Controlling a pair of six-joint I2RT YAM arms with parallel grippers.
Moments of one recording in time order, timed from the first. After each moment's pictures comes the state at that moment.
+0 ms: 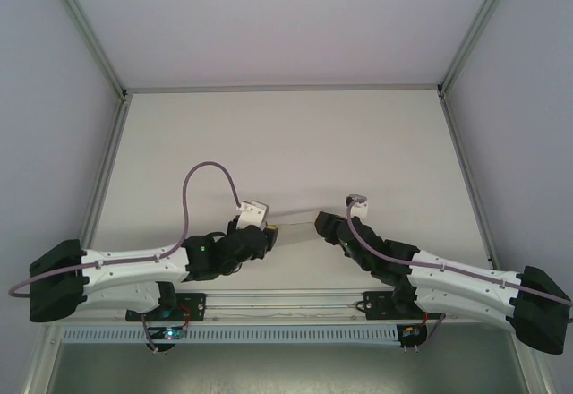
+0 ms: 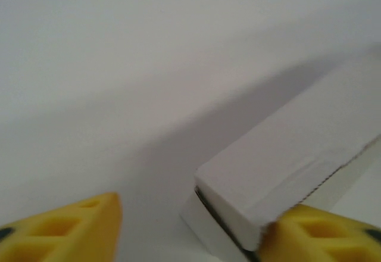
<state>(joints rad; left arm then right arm) -1.16 1.09 0.53 -0.20 -0.46 -0.58 1.02 0.85 0.30 -0.05 0.44 1.03</state>
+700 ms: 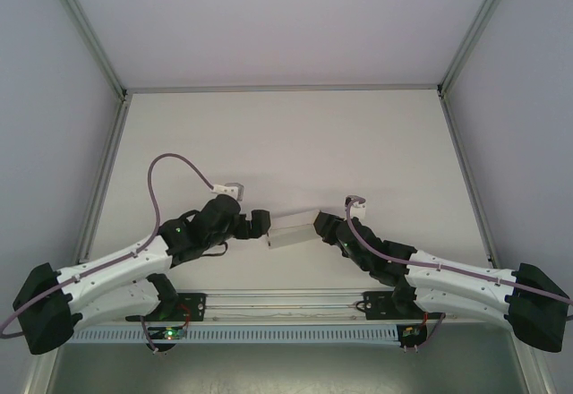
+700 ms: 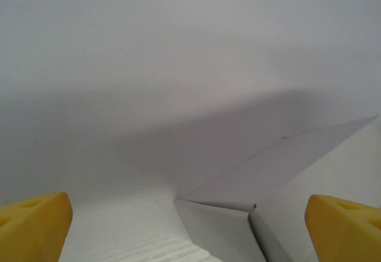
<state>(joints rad) -0.84 0.99 0.56 -0.32 -0.07 -0.77 1.02 0.87 0.27 0.03 0.41 1.08</state>
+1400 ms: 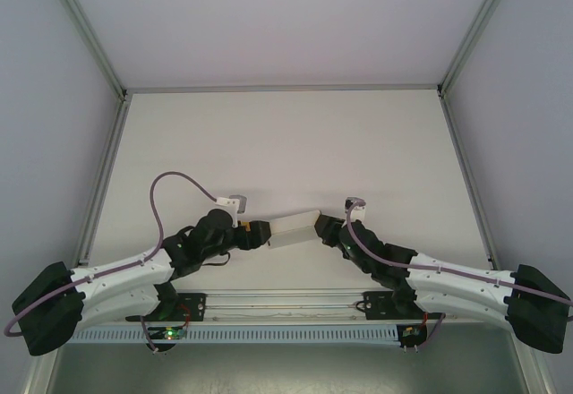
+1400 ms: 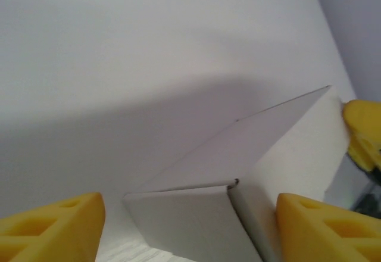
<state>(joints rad) -0.84 0.98 0.29 0.12 0.08 -0.82 1.02 0.86 0.21 0.14 0.40 1.00</state>
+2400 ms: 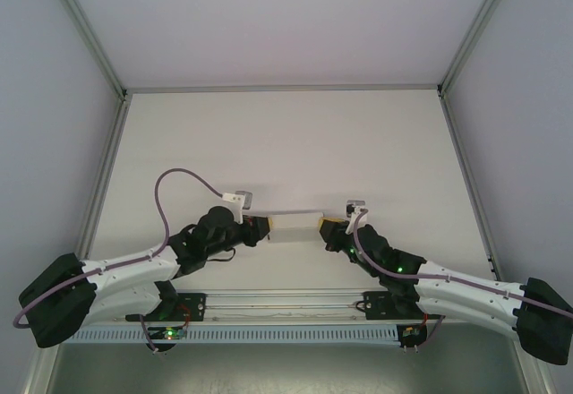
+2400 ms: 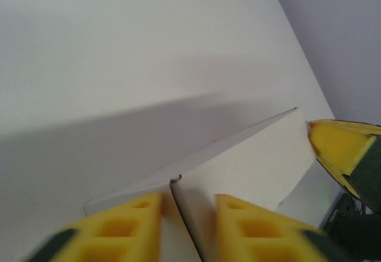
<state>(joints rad) -0.83 1.06 0.32 0.24 0.11 -0.77 1.00 0.72 0.14 0.14 0.32 0.83</state>
